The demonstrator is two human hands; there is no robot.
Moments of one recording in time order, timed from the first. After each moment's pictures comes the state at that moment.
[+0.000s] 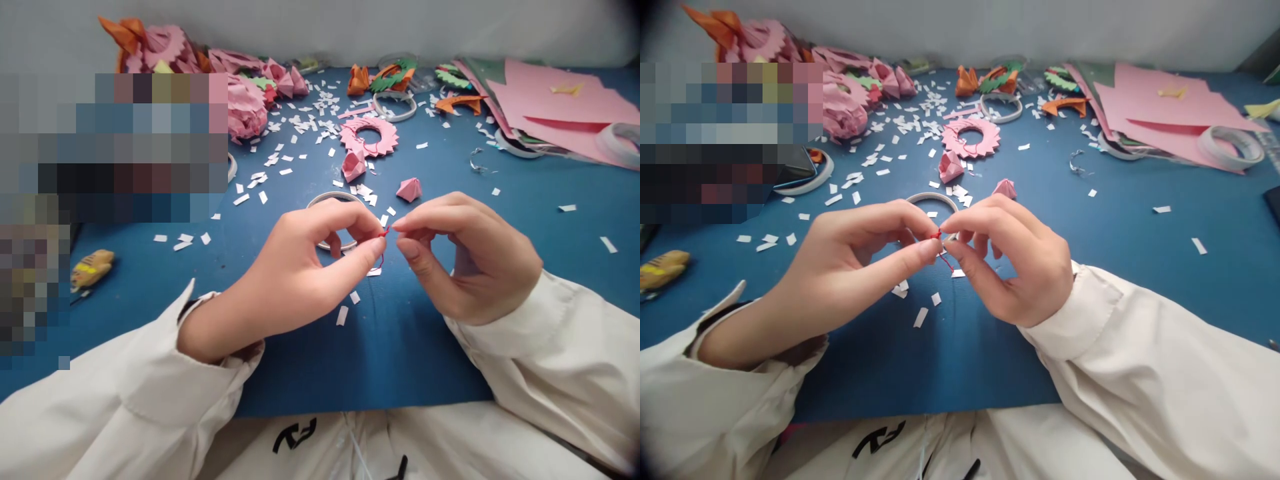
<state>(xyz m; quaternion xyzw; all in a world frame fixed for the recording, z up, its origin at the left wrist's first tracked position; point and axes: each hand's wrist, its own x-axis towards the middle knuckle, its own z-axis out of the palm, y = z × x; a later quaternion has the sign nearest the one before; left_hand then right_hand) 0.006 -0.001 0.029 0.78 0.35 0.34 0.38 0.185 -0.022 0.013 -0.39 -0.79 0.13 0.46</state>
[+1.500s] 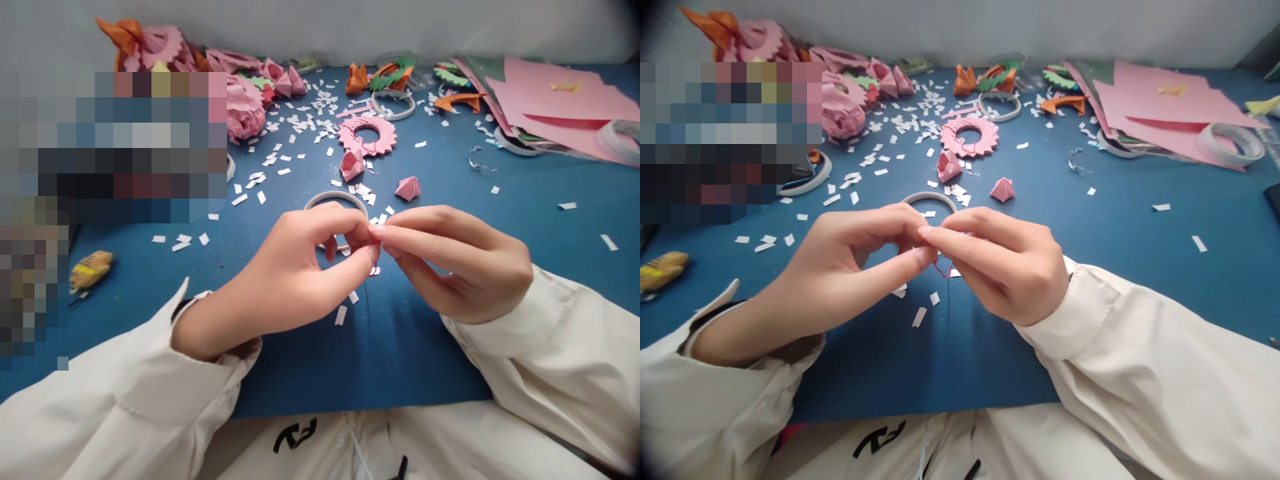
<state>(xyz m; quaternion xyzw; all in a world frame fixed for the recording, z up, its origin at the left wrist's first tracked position) 0.005 0.000 0.032 0.80 0.35 0.29 0.40 0.190 -0.017 0.011 -0.29 -0.86 0.01 0.42</state>
